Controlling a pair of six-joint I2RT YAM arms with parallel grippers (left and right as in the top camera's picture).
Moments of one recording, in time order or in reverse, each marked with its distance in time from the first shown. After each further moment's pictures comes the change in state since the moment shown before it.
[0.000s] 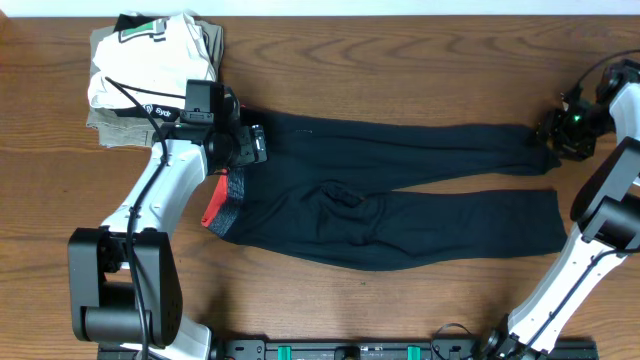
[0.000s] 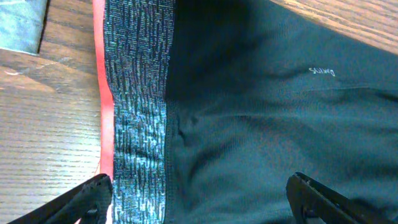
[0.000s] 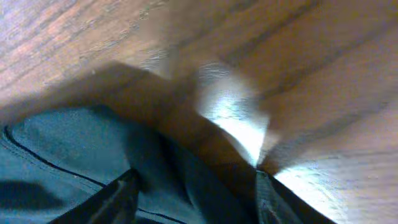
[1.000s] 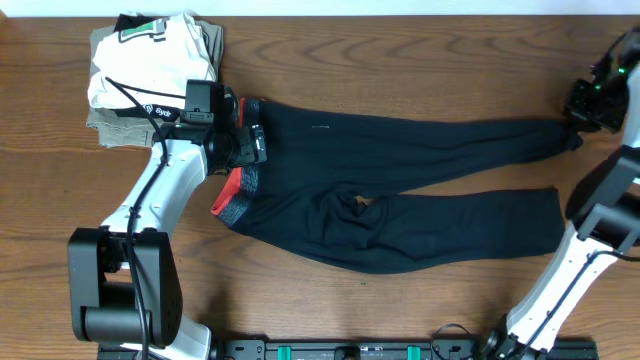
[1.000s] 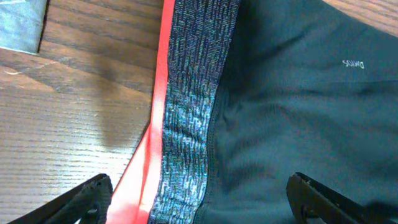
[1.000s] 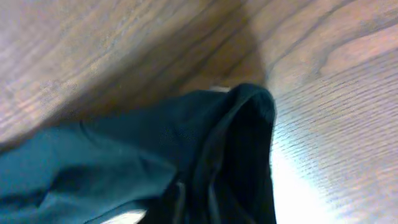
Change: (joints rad) left arm 0.000 0.000 0.000 0.000 0.000 0.000; right arm 0.068 0.003 0.324 -0.260 0.223 0.182
